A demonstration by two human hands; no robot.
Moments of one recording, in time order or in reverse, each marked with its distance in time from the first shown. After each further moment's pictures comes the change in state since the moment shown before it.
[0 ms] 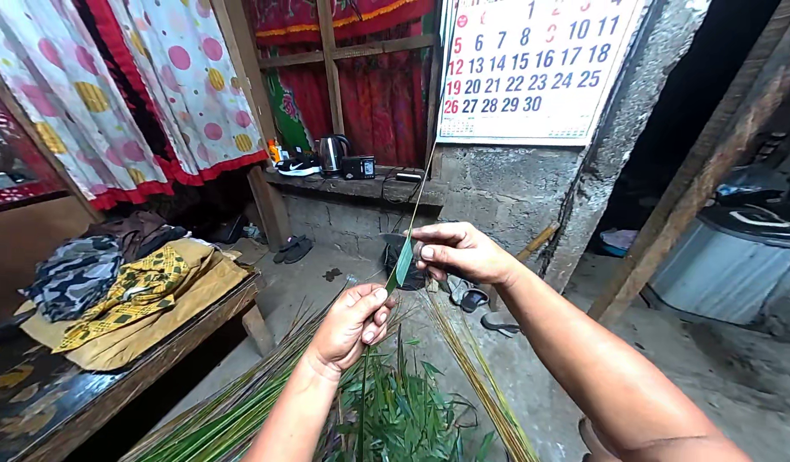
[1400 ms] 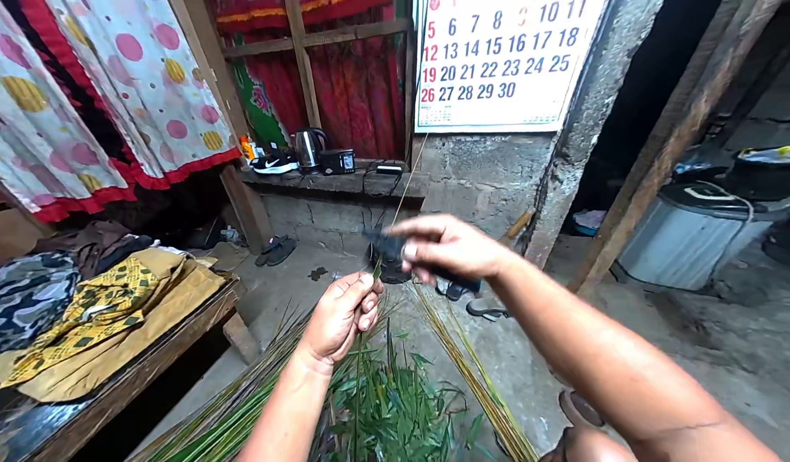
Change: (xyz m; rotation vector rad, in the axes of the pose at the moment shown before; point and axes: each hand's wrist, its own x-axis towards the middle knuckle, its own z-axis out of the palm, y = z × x) left_hand 0.020 -0.003 0.011 0.082 0.083 0.005; right_hand -0.012 -0.022 0.007 -0.043 0.030 0.182
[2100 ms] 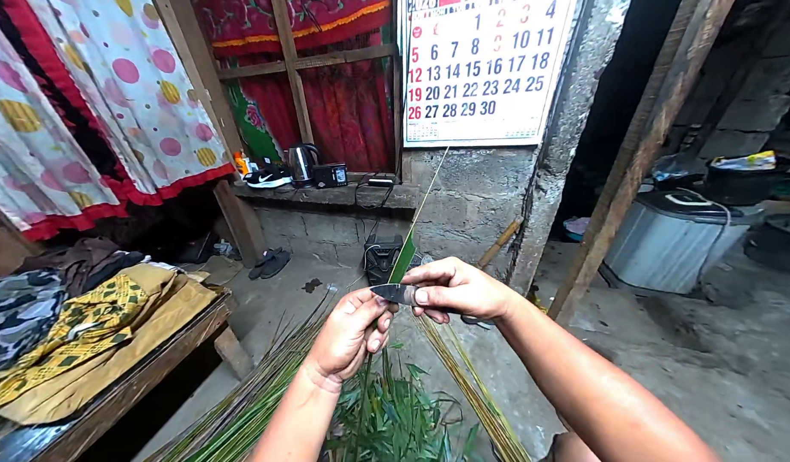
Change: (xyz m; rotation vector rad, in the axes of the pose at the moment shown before) left_hand 0.000 -0.007 0.032 -0.097 -0.170 0.000; right_hand -0.047 0.024 0.000 0.127 -0.132 -0.153
